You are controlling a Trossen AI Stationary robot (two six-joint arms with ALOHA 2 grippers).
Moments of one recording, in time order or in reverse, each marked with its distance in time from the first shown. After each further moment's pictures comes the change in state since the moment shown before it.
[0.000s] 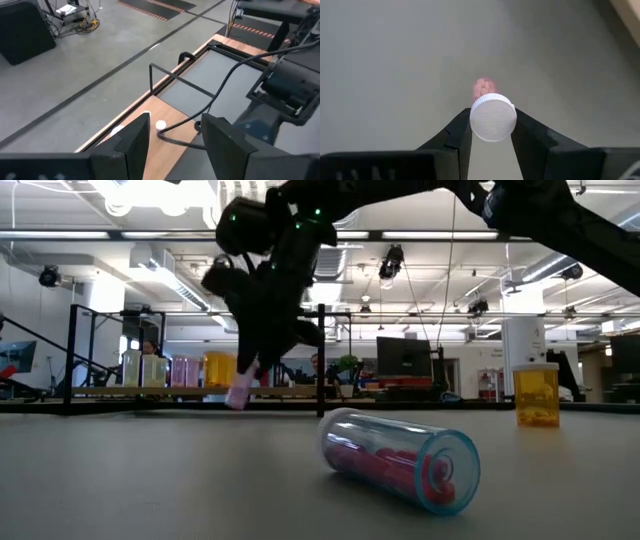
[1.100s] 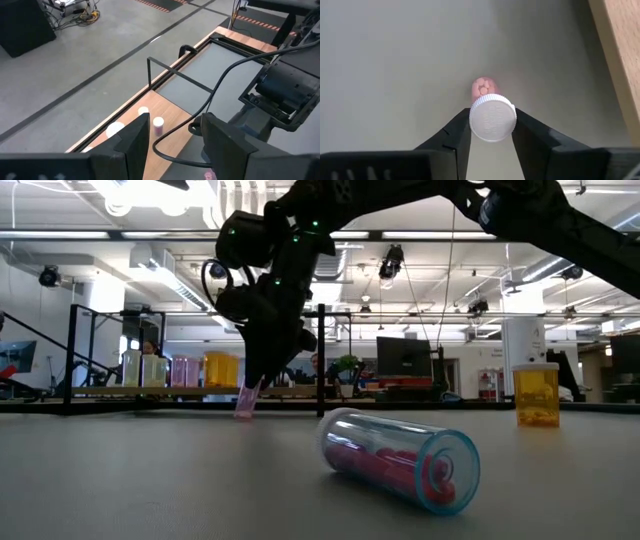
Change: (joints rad) left arm 0.000 0.054 -0.004 0.010 0.000 -0.028; right arm -0.012 0.028 0.000 -0.004 0.071 -0.261
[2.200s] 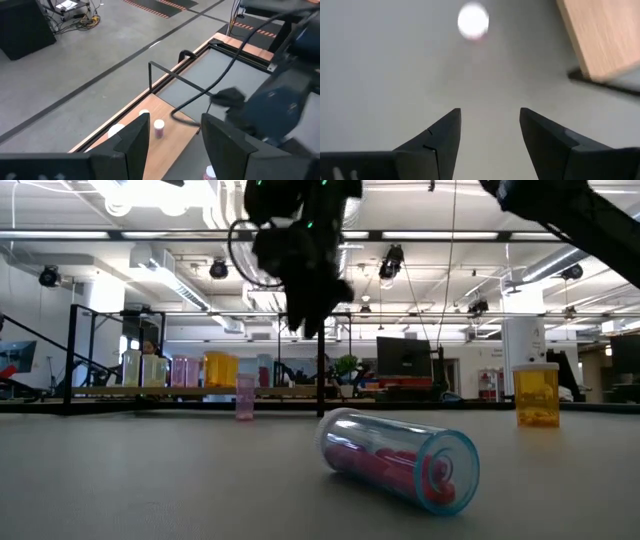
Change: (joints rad) left arm 0.001 -0.035 -0.001 -0.002 -0.001 0.004; right arm 0.012 -0.138 0.033 -0.289 -0.001 0.112
